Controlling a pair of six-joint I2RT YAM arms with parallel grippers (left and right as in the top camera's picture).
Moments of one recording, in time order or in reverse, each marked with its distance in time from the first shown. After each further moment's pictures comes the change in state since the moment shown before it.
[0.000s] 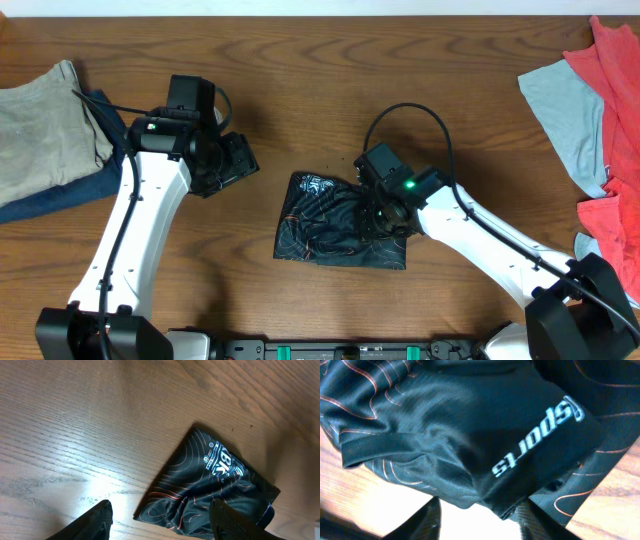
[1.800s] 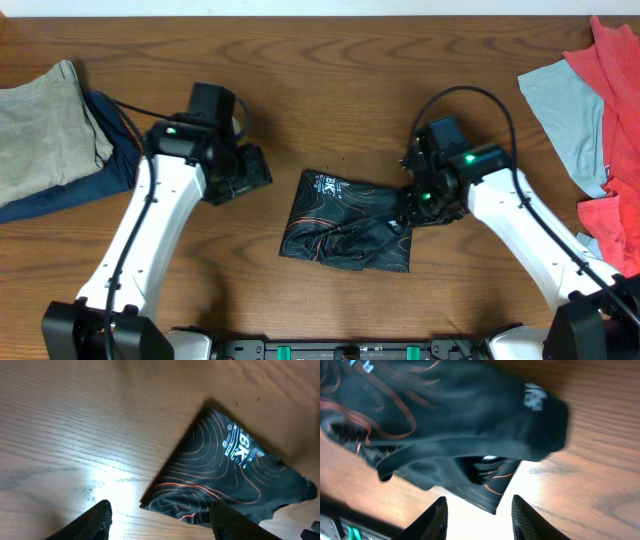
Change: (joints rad) left arm -0.085 0.000 -0.047 -0.002 0.000 0.011; right arm -0.261 -0.071 0.036 -0.177 -0.076 -0.298
